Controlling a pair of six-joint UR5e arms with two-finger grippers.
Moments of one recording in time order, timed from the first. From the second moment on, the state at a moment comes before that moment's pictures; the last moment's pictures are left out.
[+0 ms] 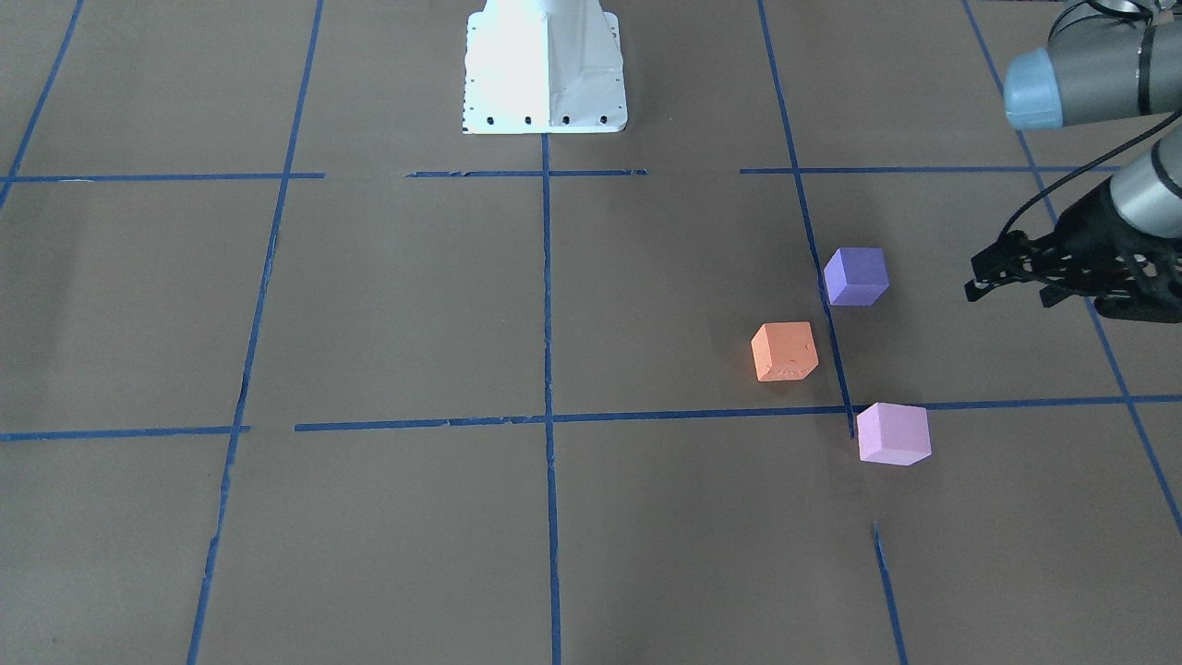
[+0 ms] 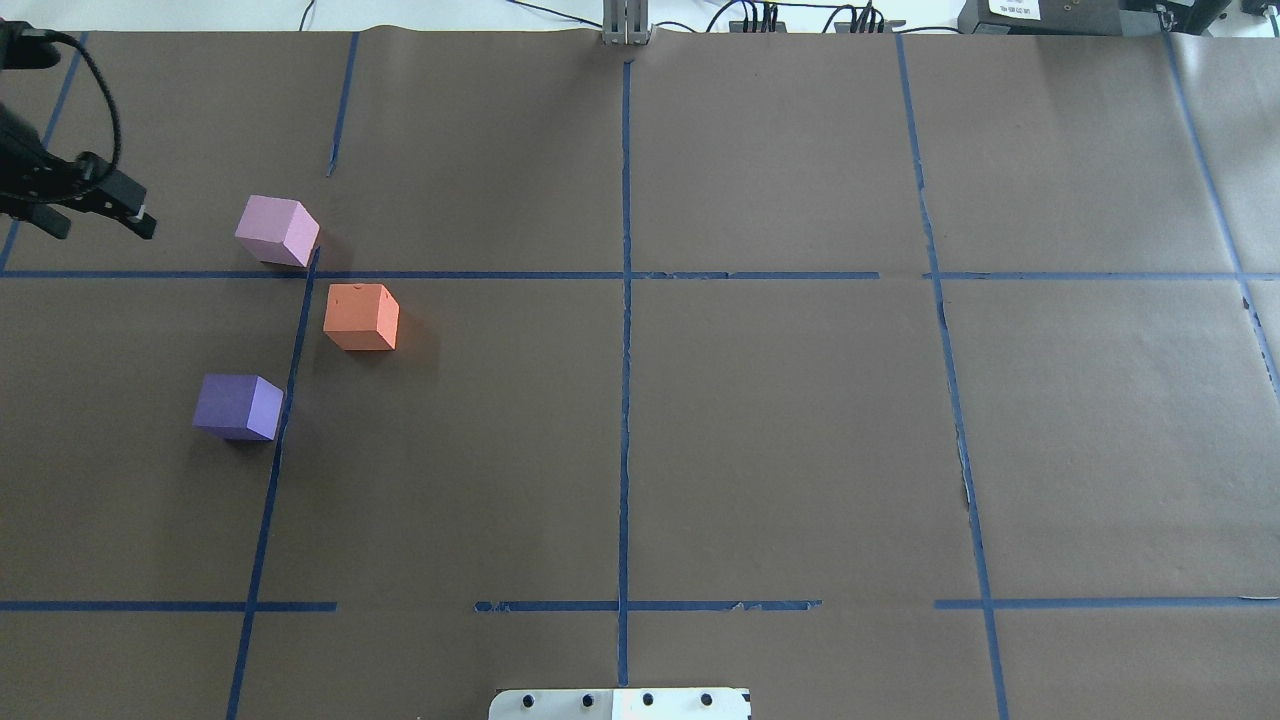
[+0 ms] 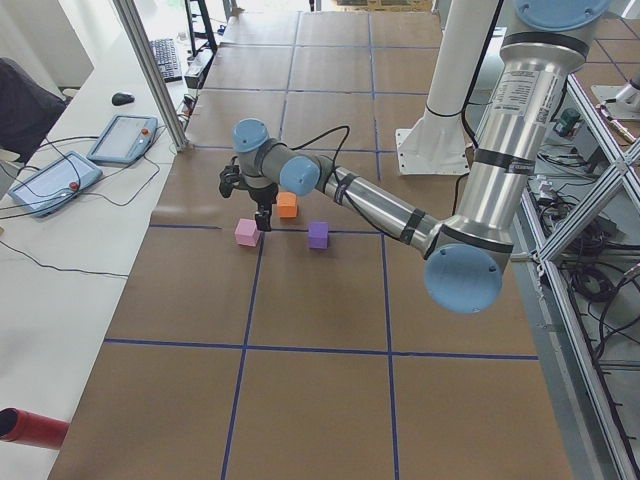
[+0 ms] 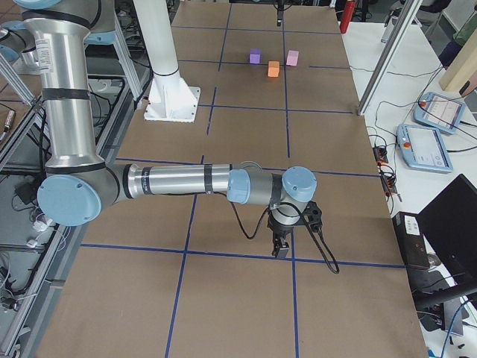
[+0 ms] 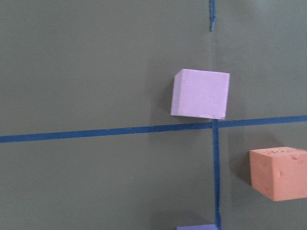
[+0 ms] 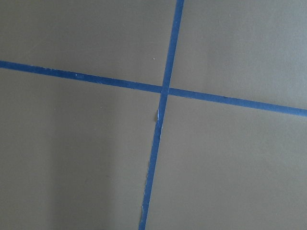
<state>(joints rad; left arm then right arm) -1.12 -1.85 -1.78 -1.59 -2.36 -0.62 1.52 -1.51 1.59 -1.72 2.29 -0.16</state>
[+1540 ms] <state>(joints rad) -0.81 -2.02 -1.62 -1.73 -2.10 -1.07 1.52 -1.51 1.59 -1.72 2.29 -0.16</state>
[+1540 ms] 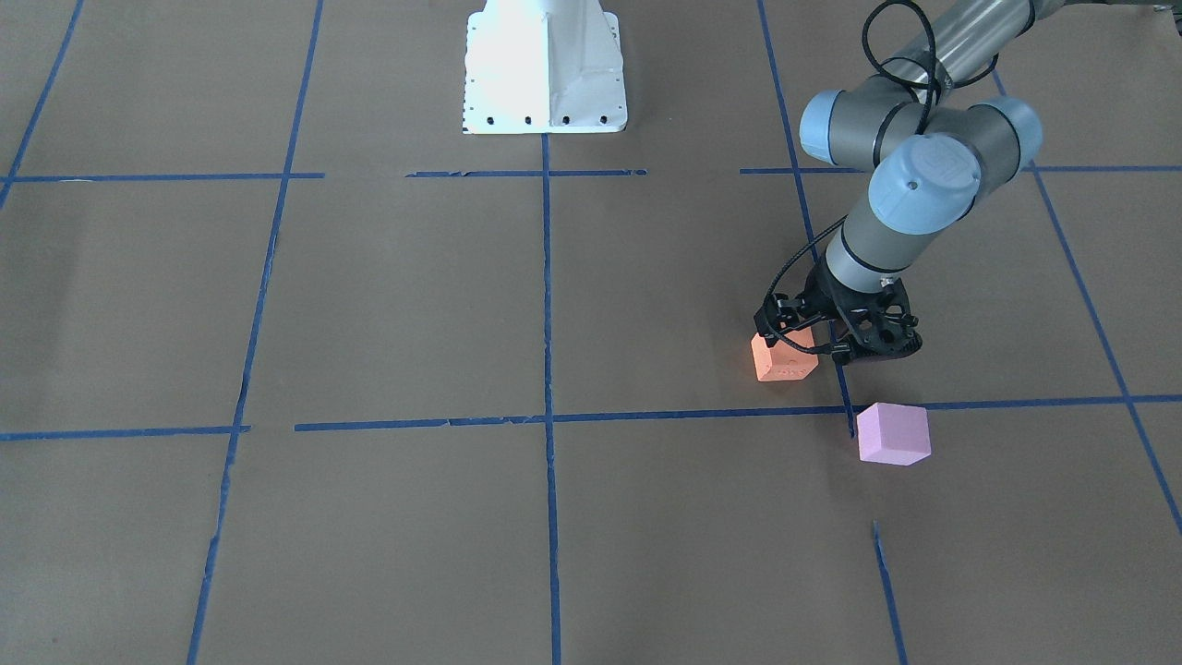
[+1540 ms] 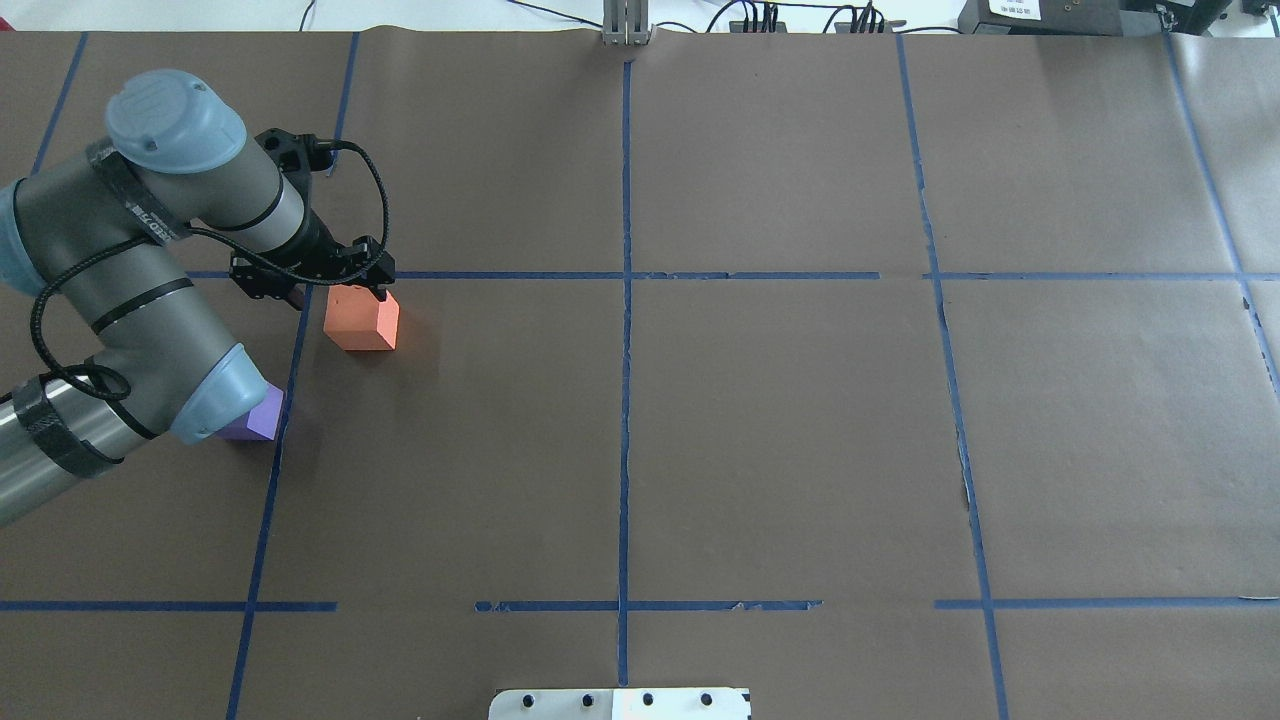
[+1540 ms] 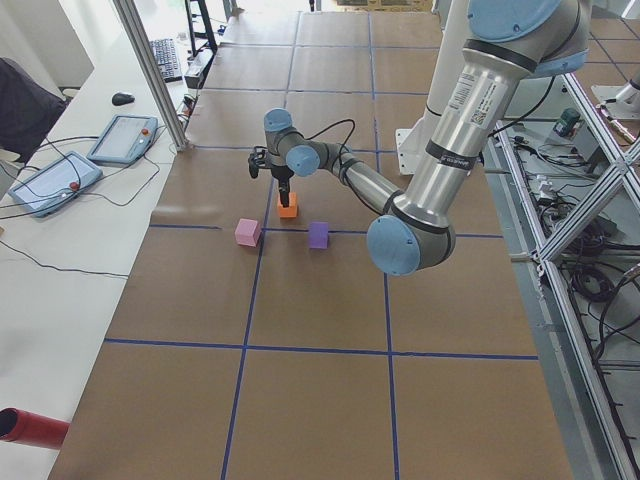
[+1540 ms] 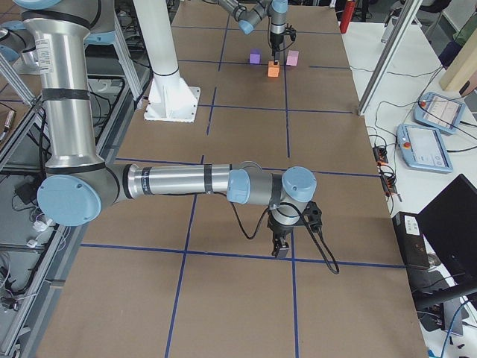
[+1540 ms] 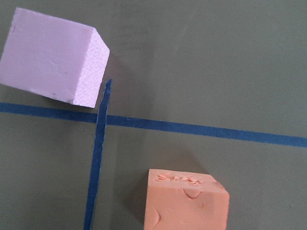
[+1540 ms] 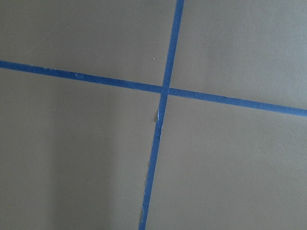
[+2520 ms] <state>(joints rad) -0.79 -2.04 -1.52 -1.80 -2.11 -1.07 1.52 -1.51 1.59 -1.72 2.29 -0.16</state>
